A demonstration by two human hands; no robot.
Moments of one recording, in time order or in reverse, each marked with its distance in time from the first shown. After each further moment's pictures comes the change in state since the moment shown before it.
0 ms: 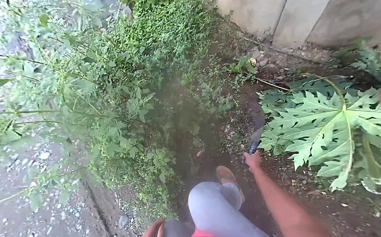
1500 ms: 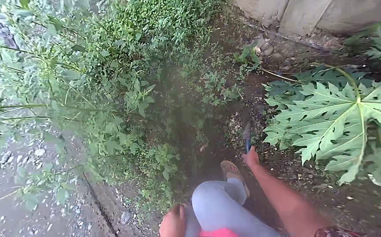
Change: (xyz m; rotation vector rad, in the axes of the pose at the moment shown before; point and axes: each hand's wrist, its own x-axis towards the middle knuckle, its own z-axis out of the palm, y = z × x) left_hand 0.054 0.044 0.039 0.315 -0.222 -0.288; right_hand -0.002 0.010 0.032 -0.556 -0.091 0.035
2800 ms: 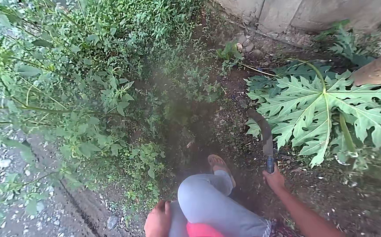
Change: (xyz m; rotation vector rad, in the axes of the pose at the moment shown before) left_hand 0.005 -0.005 0.006 -0.020 0.053 0.047; right_hand -0.051 0.186 -0.069 0.169 0.157 0.090
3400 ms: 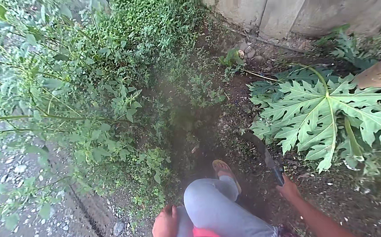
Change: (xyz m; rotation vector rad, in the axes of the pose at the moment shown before) left_hand -0.001 0.005 -0.004 0.040 -0.031 -0.018; right_hand 0.015 0.032 -0.024 -0.359 -0.165 -0.006
